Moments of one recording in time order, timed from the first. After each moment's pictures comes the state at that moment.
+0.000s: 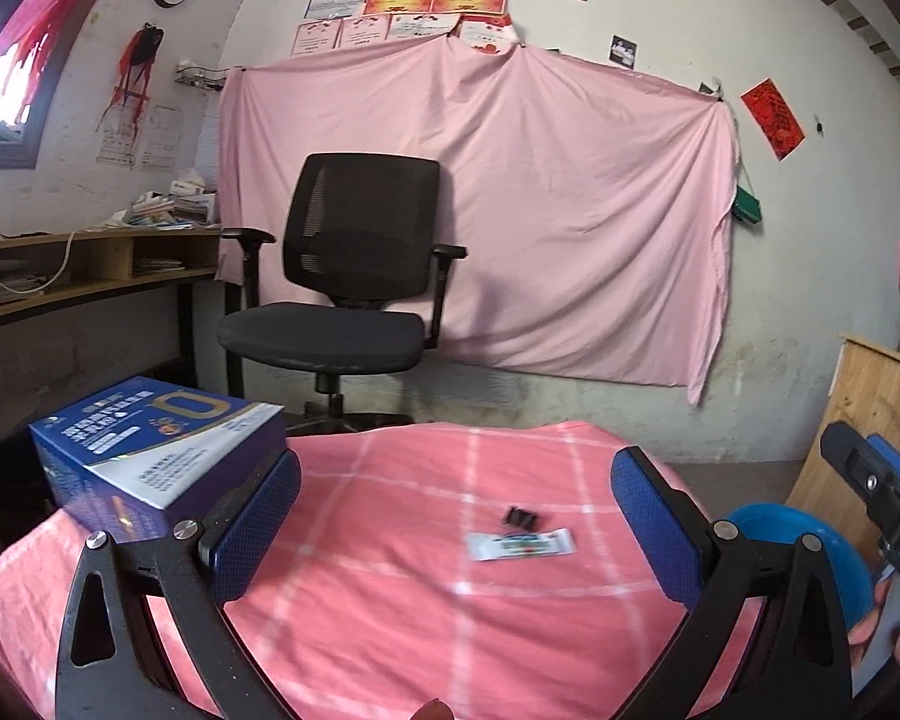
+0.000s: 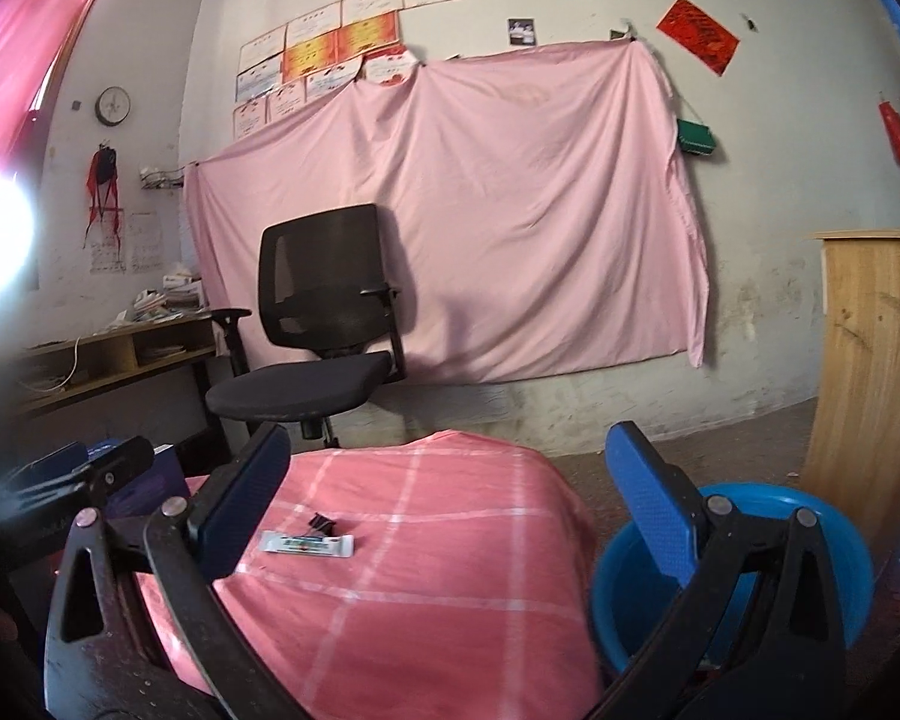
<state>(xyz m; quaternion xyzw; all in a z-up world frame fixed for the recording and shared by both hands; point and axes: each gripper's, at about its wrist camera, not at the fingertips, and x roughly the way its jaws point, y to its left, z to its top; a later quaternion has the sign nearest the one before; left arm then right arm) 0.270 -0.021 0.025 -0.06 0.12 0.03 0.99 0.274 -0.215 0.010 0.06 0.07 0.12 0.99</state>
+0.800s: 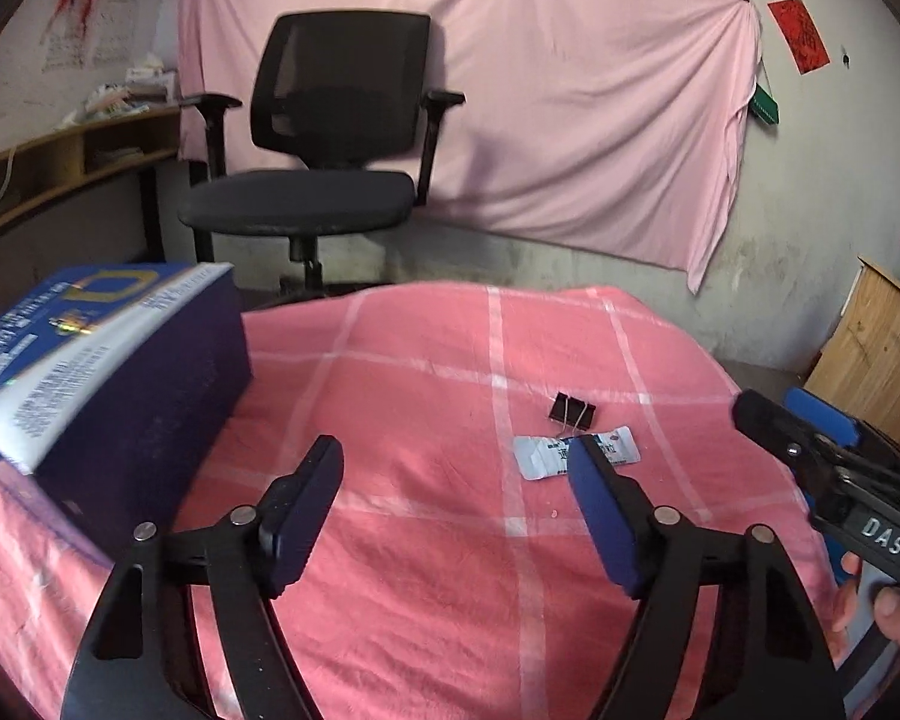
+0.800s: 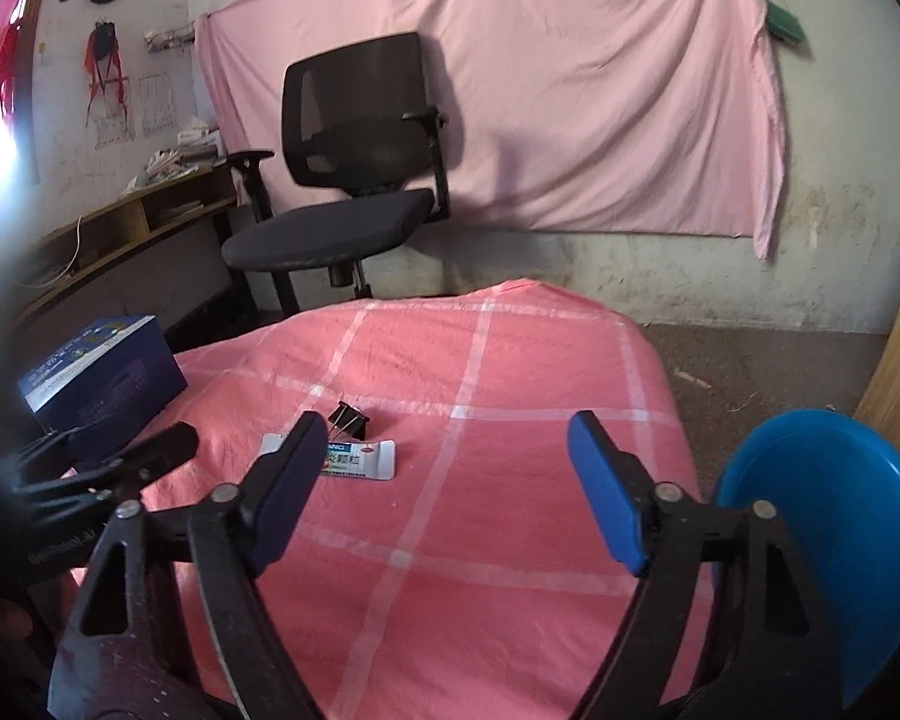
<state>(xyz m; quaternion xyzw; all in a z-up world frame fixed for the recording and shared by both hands) 0.357 0.009 -0.034 -0.07 0.30 -0.02 0.95 0.371 -0.153 -0.039 0.01 0.27 0.18 0.95</state>
